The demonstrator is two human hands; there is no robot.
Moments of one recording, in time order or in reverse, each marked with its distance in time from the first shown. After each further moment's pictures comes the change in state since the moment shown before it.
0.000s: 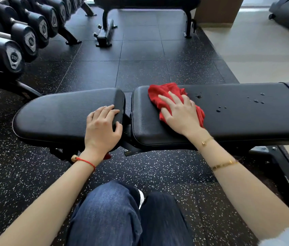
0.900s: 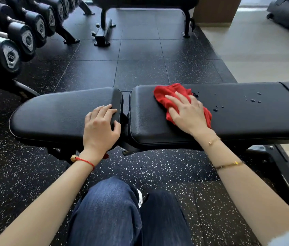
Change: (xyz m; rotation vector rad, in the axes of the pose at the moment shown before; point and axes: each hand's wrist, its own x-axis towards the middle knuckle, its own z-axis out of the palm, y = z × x) left_hand 0.000 0.003 0.003 -0.019 0.019 -0.014; right_hand -0.005 0.024 -0.006 0.018 -0.007 0.053
